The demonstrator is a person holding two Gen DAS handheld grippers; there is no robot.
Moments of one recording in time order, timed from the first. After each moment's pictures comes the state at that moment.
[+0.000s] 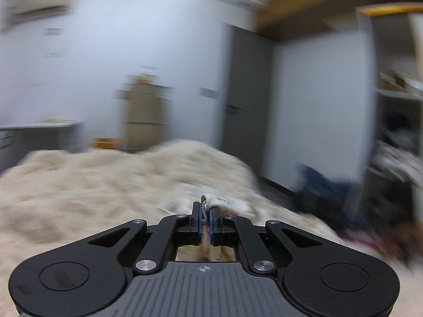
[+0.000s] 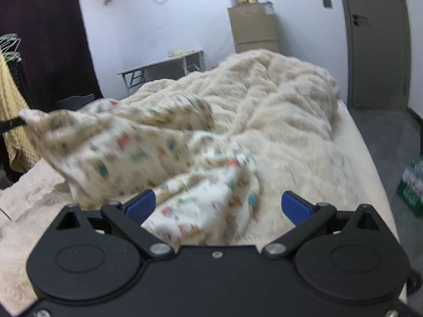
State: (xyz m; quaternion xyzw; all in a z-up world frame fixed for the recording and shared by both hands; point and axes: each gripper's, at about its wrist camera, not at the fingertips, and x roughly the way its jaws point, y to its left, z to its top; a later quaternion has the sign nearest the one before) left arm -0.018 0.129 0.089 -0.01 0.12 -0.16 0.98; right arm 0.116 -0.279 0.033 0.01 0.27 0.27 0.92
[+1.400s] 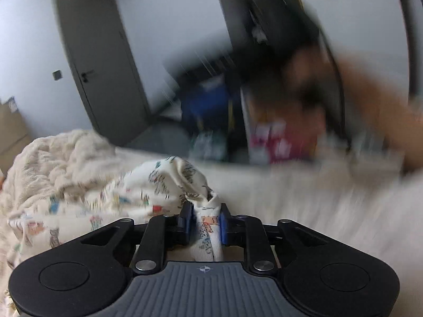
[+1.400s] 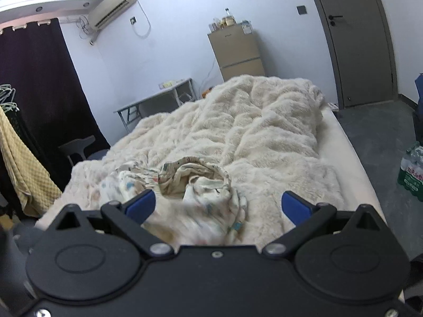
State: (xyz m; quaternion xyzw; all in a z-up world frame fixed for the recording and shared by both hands) left arm 0.007 -0.156 -0.007 0.27 0.21 -0.31 0.89; right arm 0.109 -0.348 0.062 0.11 0.27 0.25 0.92
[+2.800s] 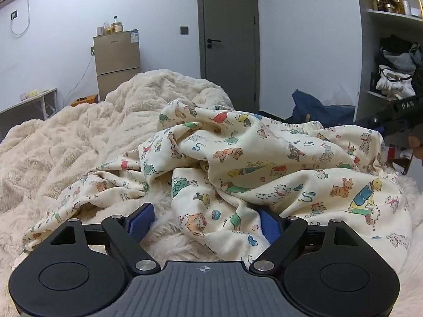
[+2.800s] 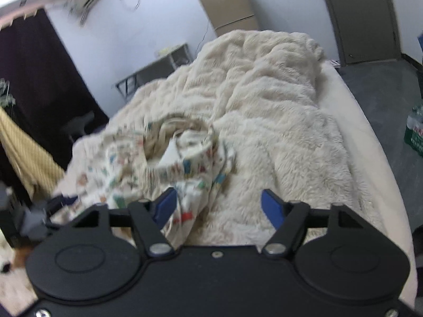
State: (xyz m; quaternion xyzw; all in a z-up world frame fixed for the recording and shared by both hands) left arm 0.041 0.017 -0.013 0.05 0.24 -0.10 0.96; right arm 0.131 -0.364 0.017 0.15 0.34 0.27 0.89
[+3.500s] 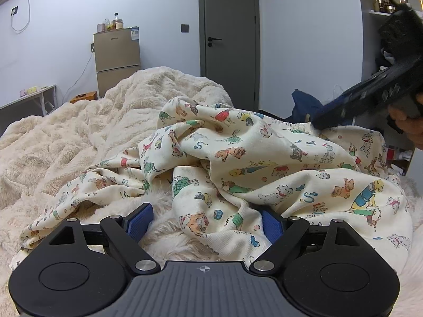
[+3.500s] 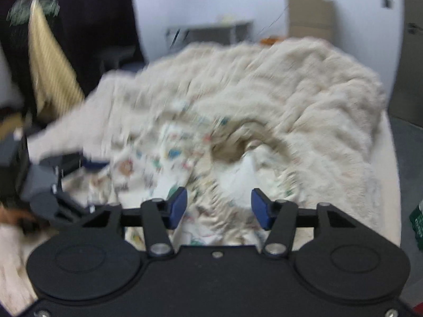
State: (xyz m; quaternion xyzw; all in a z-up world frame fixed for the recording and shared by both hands) left arm 0.045 0.020 -0.014 0.05 0.25 -0.10 0.96; right arm 0.147 -0.231 0.060 -0.10 0.36 0.36 0.86
